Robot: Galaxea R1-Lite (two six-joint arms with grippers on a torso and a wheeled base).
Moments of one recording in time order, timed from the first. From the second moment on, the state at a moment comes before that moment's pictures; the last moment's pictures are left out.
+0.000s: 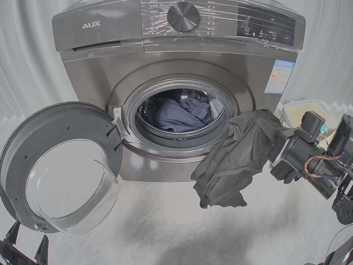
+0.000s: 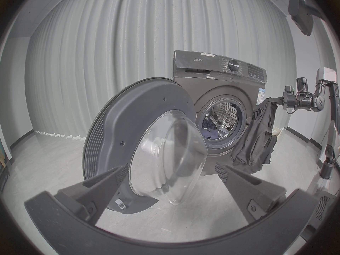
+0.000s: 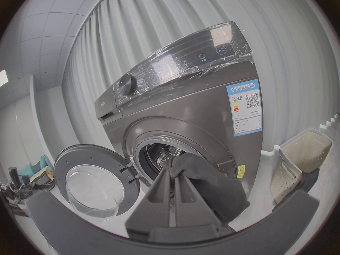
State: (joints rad) left arm 0.00 0.02 -0.02 0.01 0.00 0.00; right arm 0.64 1.52 -0.49 -1.15 -0.16 0.15
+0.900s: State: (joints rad) left arm -0.02 0.35 -0.26 -0.12 -0.49 0.00; right arm 0.78 1.65 -0.63 -1.16 -0.22 0.20
